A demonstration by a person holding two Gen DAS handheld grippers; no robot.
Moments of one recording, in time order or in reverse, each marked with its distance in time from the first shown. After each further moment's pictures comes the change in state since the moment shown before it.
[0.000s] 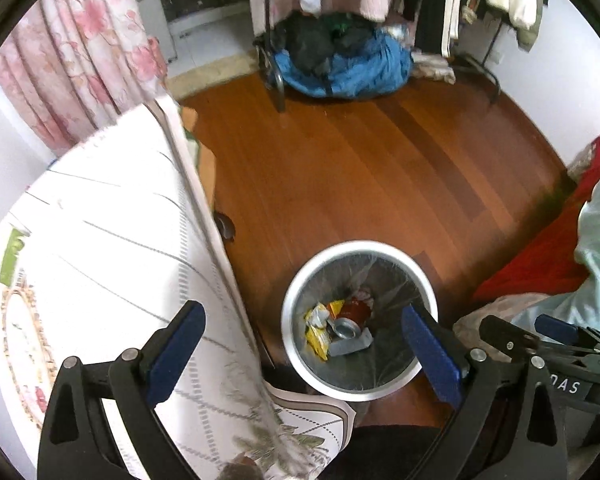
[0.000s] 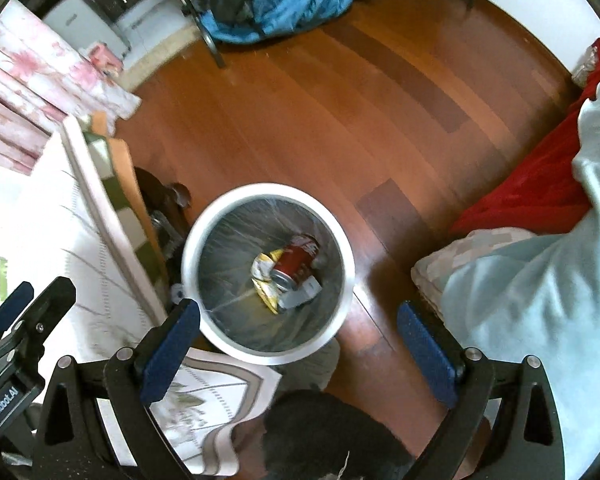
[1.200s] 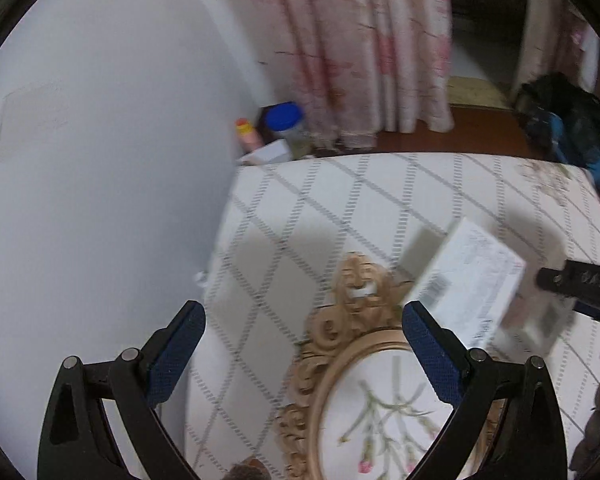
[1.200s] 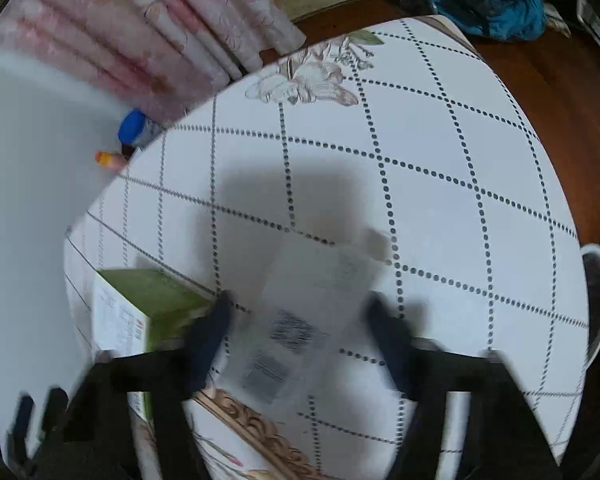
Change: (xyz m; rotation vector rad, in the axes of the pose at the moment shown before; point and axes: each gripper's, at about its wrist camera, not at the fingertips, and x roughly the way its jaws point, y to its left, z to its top) left arm -0.029 0.444 -0.041 -0.357 0.020 0.458; right arm 0.117 0.519 0.004 -0.219 0.135 0.139
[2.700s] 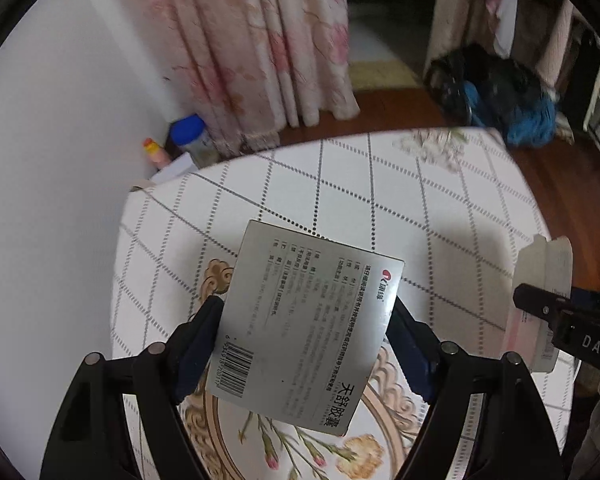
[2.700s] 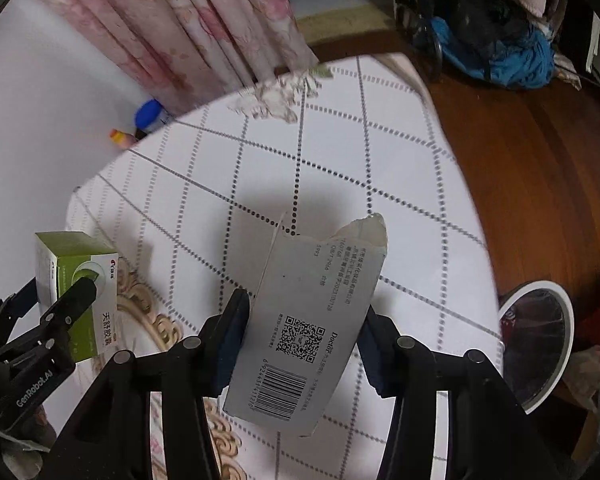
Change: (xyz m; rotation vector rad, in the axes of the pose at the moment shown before) left arm -0.027 -0.070 0.005 0.143 -0.019 -0.213; right arm -0.083 -0.069 -0.049 -0.166 -0.107 -0.007
